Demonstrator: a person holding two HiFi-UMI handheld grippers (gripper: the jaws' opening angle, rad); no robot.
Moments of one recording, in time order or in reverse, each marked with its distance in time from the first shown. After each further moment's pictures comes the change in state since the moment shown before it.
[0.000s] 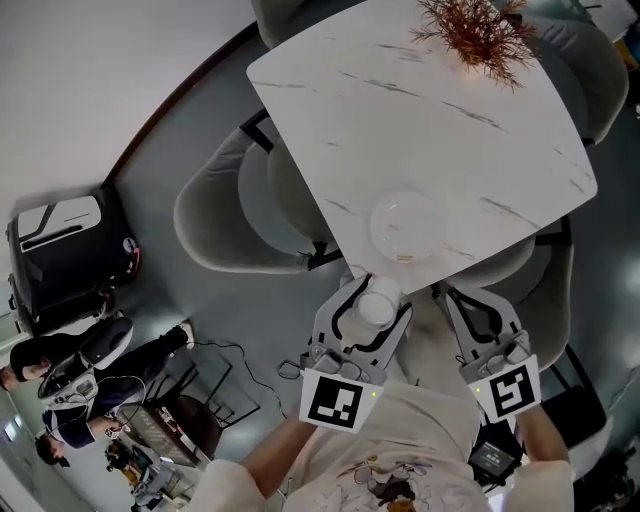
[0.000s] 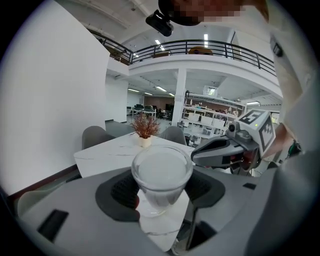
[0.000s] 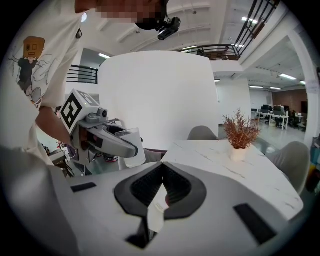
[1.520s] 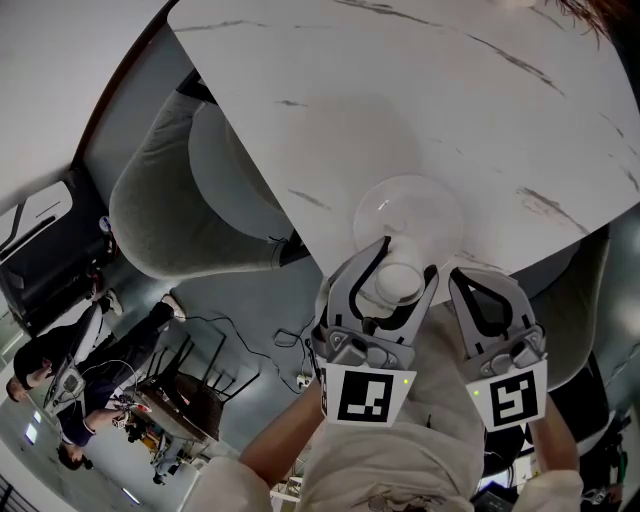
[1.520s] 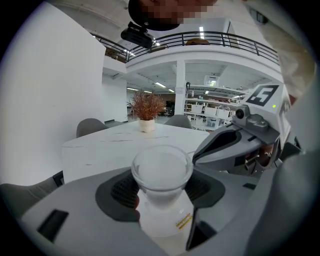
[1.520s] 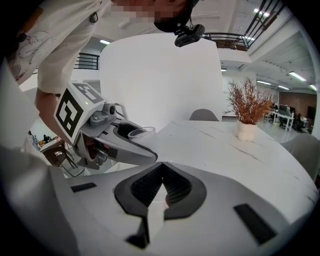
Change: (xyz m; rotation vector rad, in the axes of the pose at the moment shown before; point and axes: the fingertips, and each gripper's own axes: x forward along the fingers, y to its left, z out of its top) left arm 0.139 0.027 -0.100 0.026 0.028 0.044; right arm 0.082 -0.051 -0.129 -0.083 0.212 0.030
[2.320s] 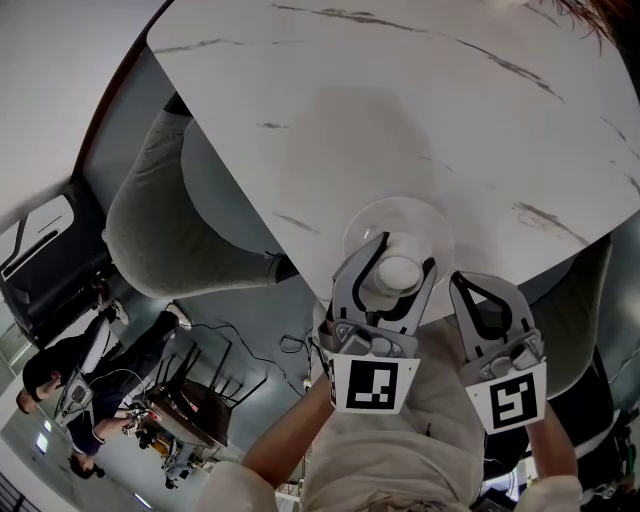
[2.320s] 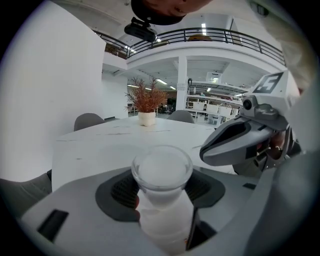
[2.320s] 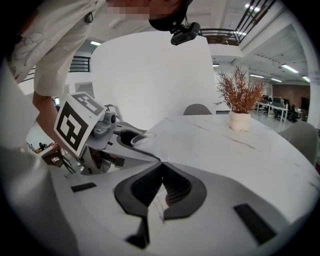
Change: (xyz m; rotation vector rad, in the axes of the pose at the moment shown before) left arm 0.045 0.005 -0.015 0.009 0.023 0.005; right arm 0.009 -0.026 -0.019 0.101 0.026 -0.037
